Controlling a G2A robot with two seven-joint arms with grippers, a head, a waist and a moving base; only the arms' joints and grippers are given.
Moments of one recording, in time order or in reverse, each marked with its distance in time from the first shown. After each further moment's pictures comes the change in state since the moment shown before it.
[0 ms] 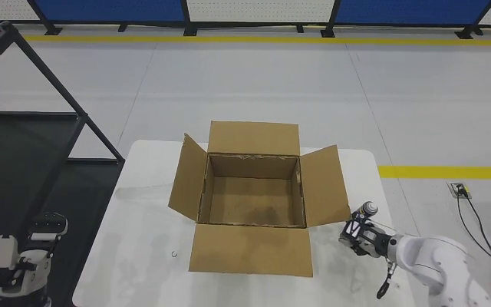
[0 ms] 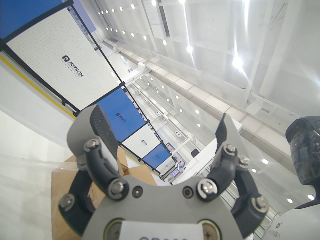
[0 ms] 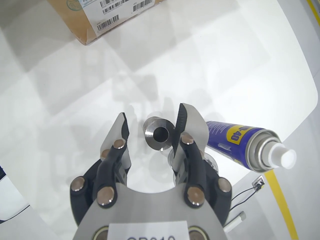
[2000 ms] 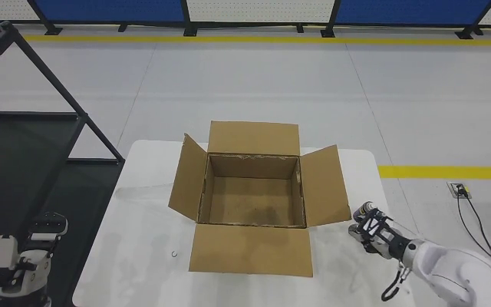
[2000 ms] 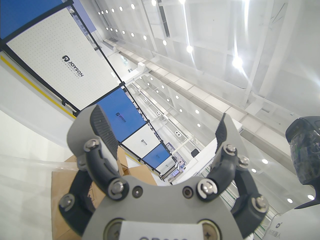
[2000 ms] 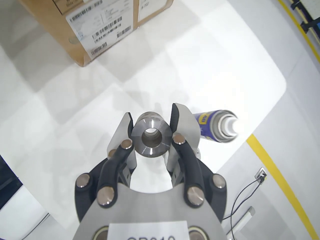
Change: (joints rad) left arm 0.000 0.000 0.000 0.000 0.000 0.000 0.000; right arm -0.170 0.065 0.116 -0.227 0.162 0.178 -0.021
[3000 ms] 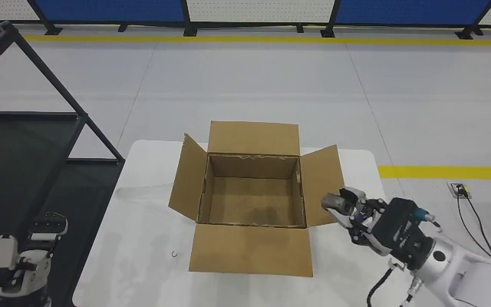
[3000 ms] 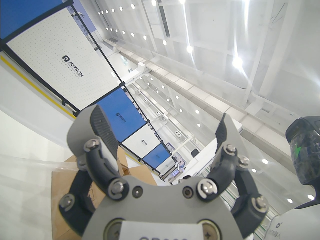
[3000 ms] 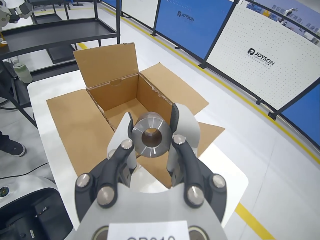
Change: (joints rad) left arm 0.000 0.000 0.000 0.000 0.000 0.000 0.000; right arm 0.052 0.015 -0.050 -0.476 0.320 0.199 0.017
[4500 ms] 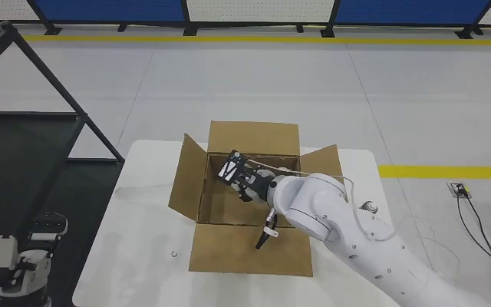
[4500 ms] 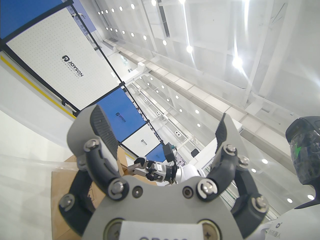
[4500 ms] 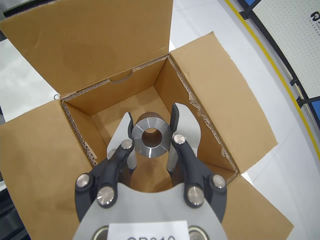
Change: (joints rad) left arm 0.000 0.000 0.000 0.000 0.000 0.000 0.000; right arm 0.916 -0.239 -1.000 0.698 -0.067 0.359 0.227
